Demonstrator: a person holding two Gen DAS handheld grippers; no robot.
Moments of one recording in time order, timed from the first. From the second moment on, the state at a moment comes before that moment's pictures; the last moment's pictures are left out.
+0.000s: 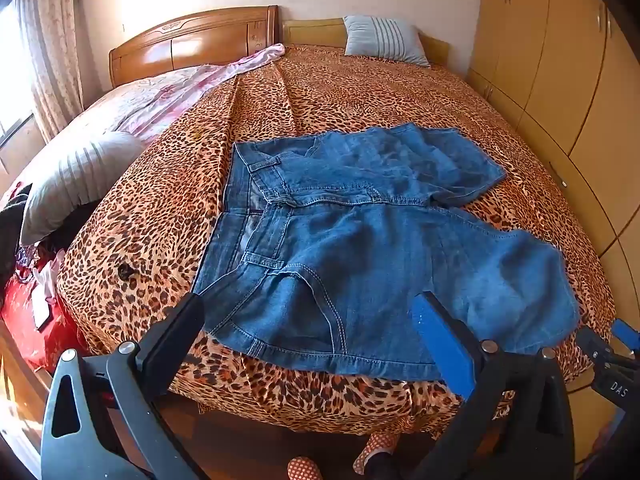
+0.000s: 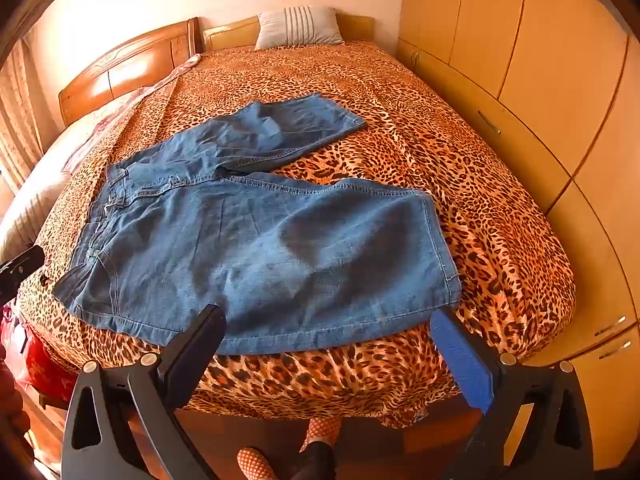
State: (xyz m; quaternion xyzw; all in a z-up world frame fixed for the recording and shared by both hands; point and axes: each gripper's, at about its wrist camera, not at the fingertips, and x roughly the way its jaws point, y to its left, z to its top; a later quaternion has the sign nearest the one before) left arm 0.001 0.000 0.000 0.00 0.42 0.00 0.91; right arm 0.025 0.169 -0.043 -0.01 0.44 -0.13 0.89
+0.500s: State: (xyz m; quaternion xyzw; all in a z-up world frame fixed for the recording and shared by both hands) left arm 0.010 0.000 -0.002 -0.01 0.42 0.01 0.91; right arm 0.043 0.165 -0.044 -0.01 0.44 -0.12 0.89
